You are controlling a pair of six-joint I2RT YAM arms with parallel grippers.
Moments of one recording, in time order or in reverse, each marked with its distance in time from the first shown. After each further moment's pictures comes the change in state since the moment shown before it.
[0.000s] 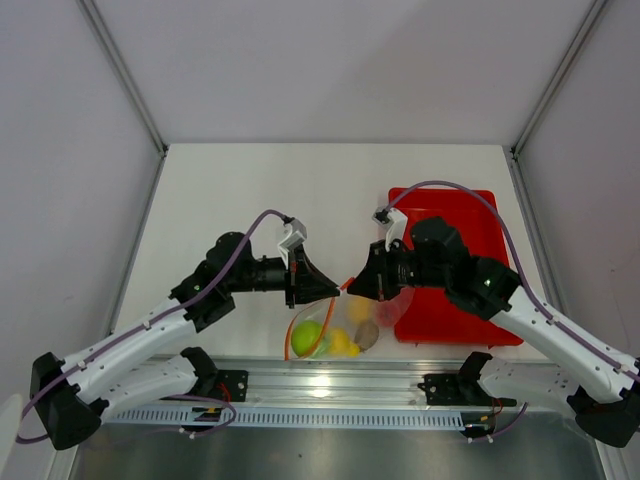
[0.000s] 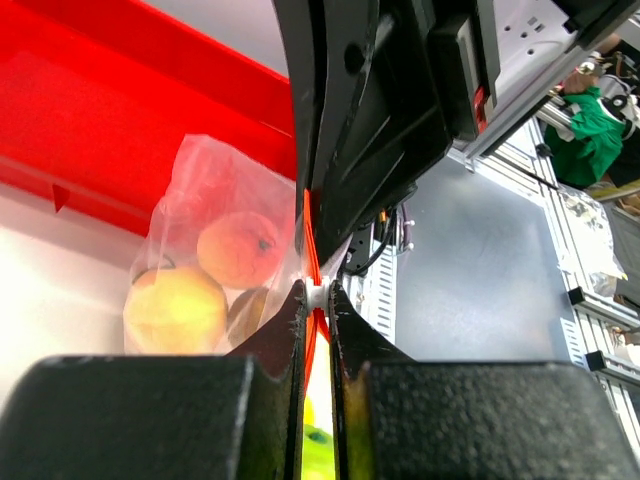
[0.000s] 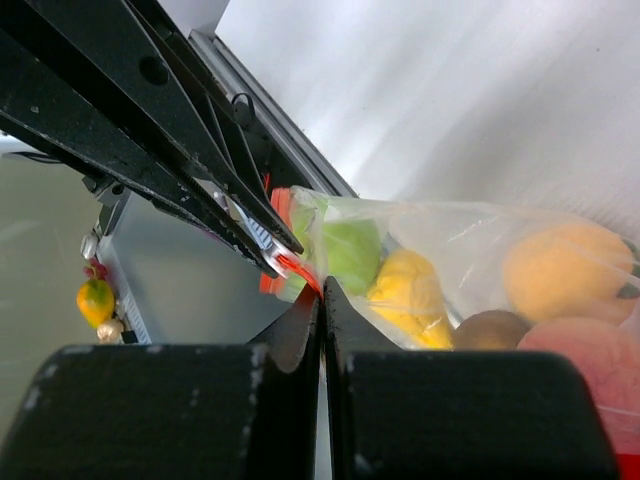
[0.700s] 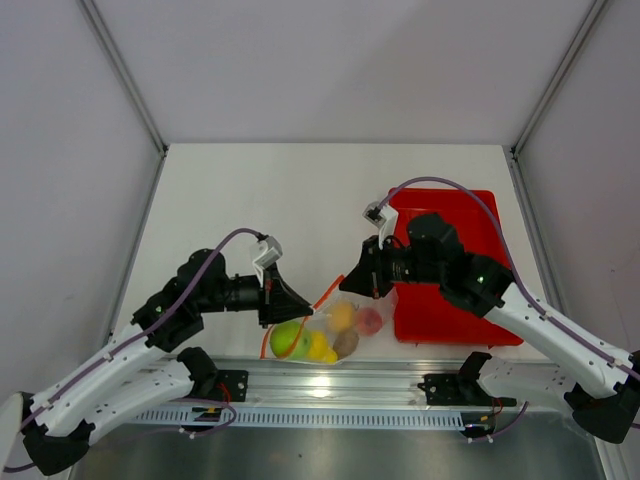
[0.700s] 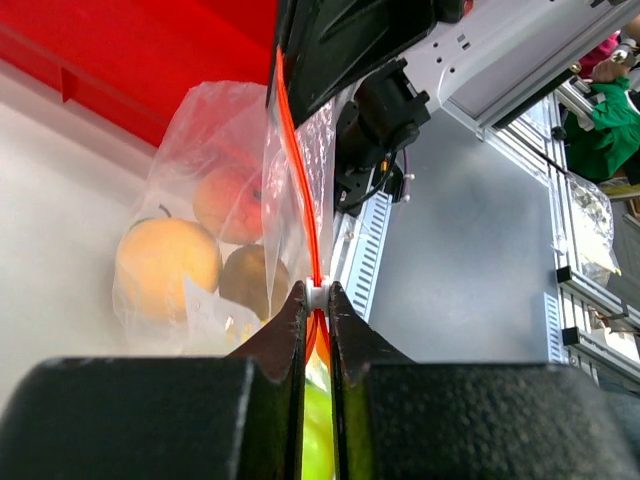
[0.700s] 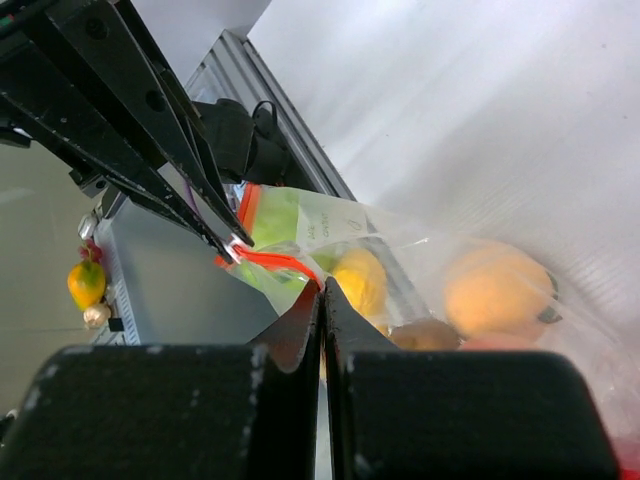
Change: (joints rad) left arm 0.000 -0.247 0.006 -0.383 -0.078 0.002; right arm 0.000 0.031 0.000 0.097 -0.060 -0.076
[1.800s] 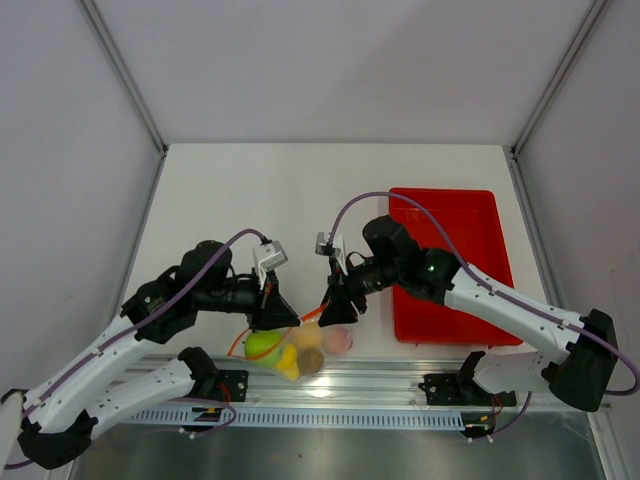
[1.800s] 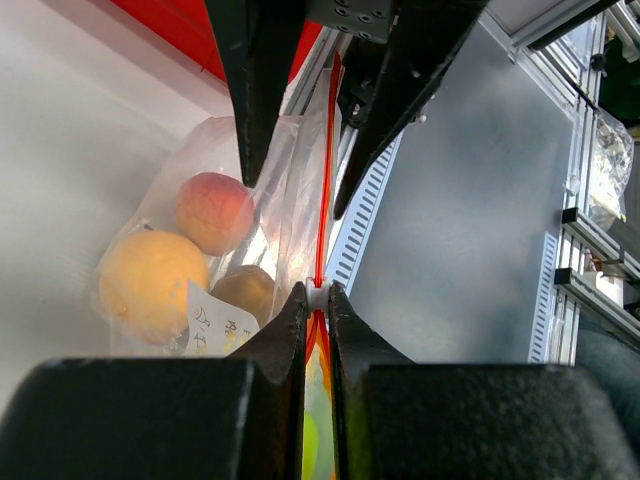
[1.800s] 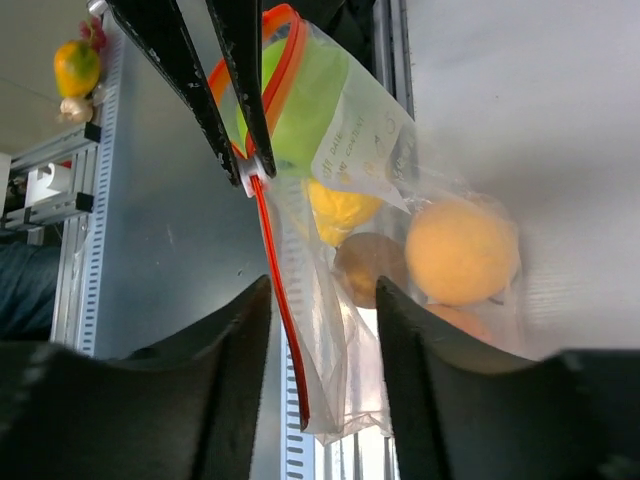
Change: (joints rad) left arm -0.001 0.057 0.179 -0.398 -0.015 0.094; right arm 0.066 0.210 -0.018 0.083 -0.370 -0.404
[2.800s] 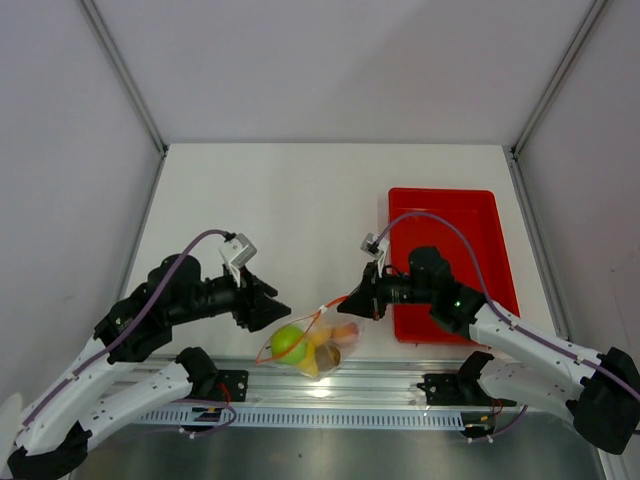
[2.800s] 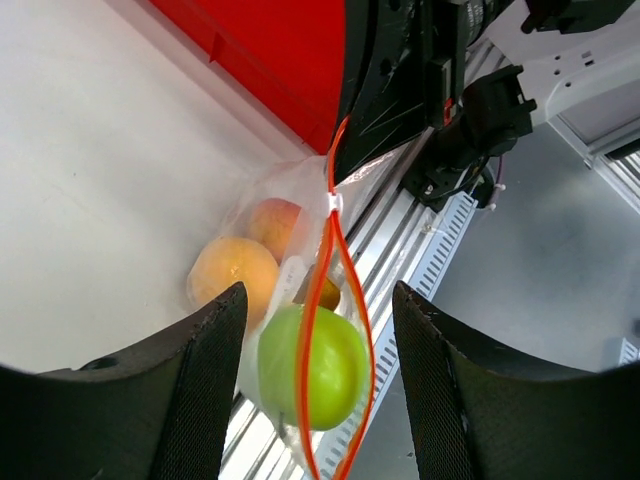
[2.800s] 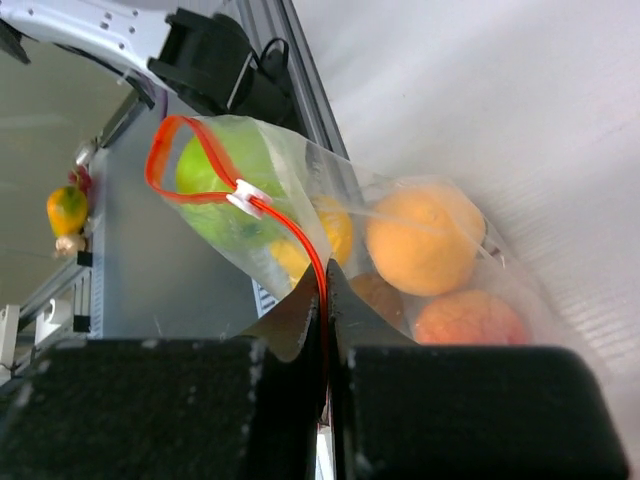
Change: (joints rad) left arm -0.003 -0.148 -0.006 0.002 -0.283 -0.043; right arm -0.132 -0.262 -0.482 0.496 0.130 0.349
